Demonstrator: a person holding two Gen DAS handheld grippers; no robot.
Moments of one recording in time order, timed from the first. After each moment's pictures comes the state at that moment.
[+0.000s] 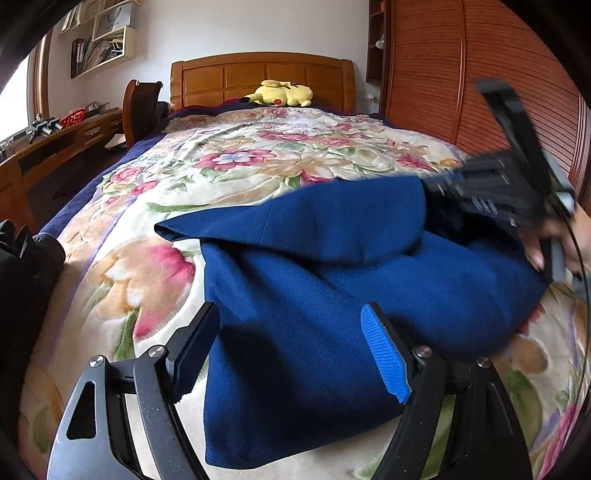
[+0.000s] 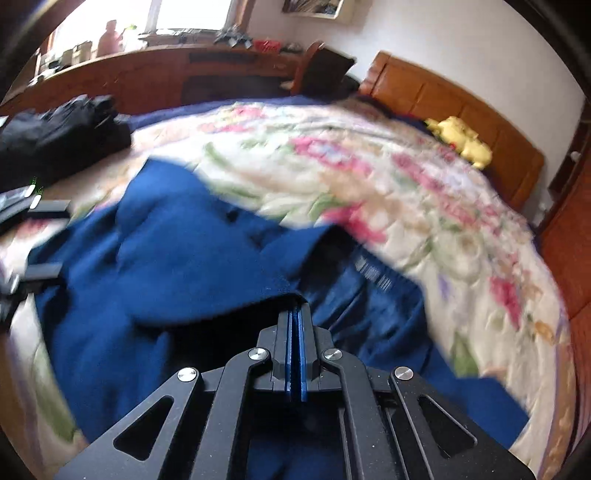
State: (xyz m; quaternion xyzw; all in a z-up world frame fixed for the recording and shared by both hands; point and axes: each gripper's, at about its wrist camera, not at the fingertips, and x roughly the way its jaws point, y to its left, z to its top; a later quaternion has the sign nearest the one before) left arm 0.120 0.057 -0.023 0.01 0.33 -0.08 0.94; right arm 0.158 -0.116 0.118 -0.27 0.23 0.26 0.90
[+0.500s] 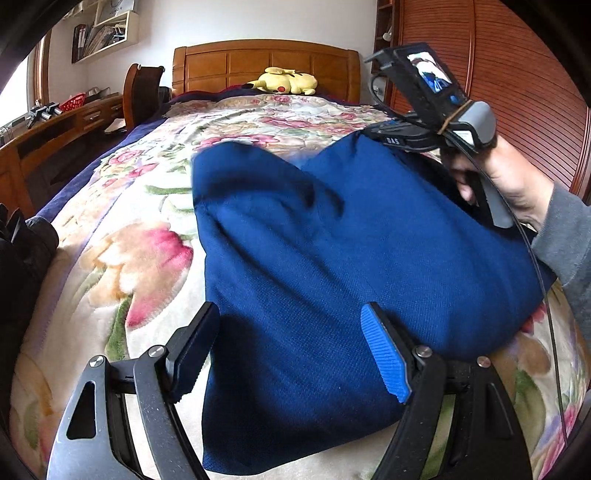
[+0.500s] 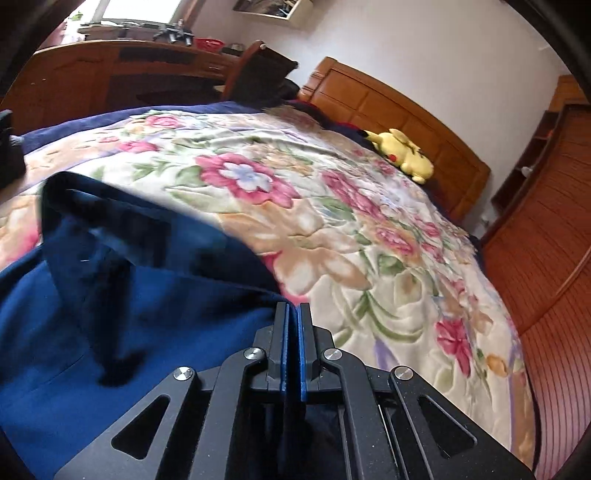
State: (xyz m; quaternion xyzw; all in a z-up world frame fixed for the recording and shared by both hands) left arm 0.130 0.059 -0.032 -0.01 0.35 -0.08 0.93; right arm 0.246 -0.045 0.121 -0.30 0.19 0.14 0.93
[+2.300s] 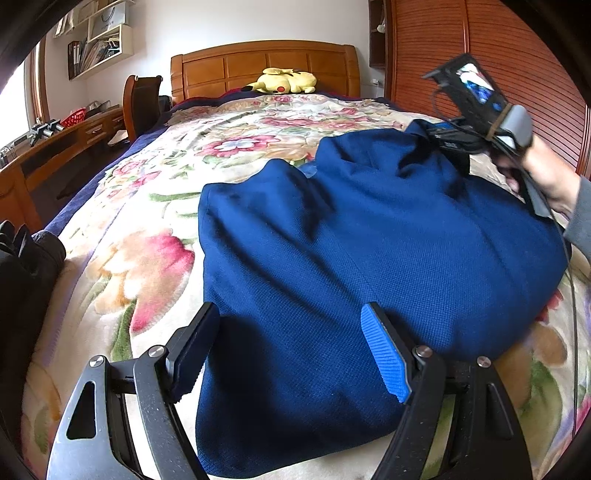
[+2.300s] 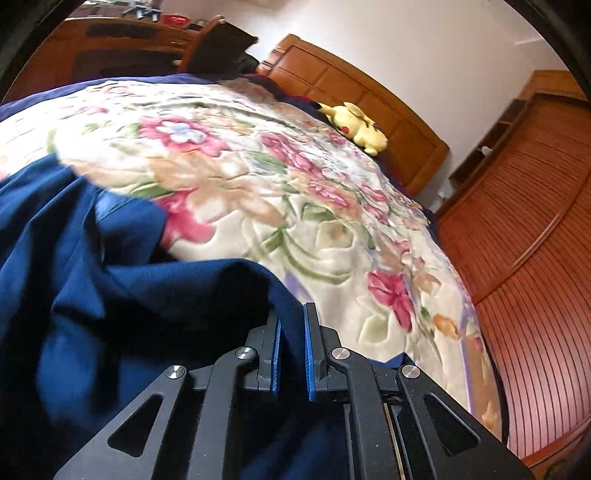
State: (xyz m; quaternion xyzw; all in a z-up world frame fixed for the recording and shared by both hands) left arm 0.129 0.050 -0.034 0.03 0.35 -0.06 0.93; right arm 0.262 -0.121 0.108 -0.31 0.21 0.05 0.93
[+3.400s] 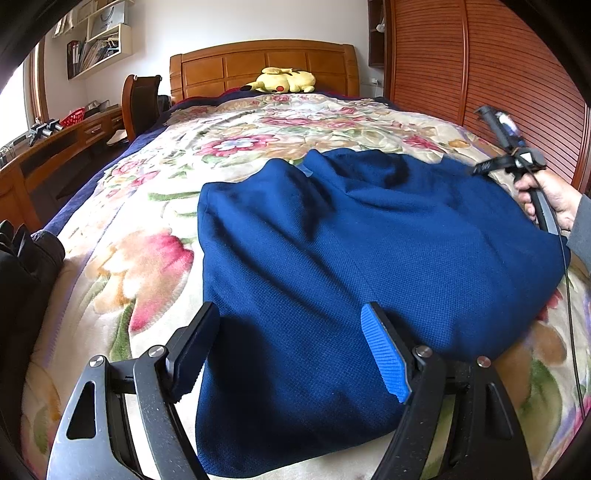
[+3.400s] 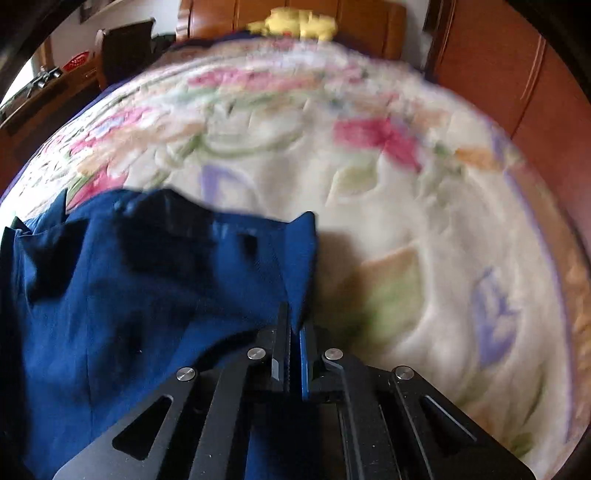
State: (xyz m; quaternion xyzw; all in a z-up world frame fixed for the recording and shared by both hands) left arm 0.127 0.049 -0.033 0.03 0.35 -0.06 0.93; right arm 0.308 -0.288 0.076 -0.08 0.33 0.04 0.94
